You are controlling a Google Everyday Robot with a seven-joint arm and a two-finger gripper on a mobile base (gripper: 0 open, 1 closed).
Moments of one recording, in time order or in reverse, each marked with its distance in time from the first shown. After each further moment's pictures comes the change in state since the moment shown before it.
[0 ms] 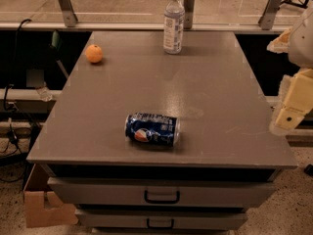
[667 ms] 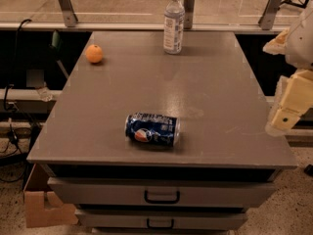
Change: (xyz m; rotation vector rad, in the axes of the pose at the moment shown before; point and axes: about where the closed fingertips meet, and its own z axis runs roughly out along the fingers) arm -0.007 0.002 0.003 -0.010 -0.034 -0.007
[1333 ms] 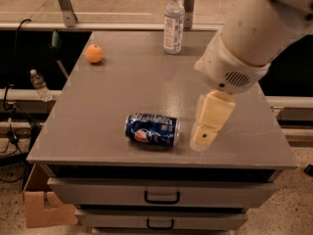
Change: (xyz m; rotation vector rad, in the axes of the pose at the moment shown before) arm -0.105 0.041 0.055 -0.086 -0.097 -0.083
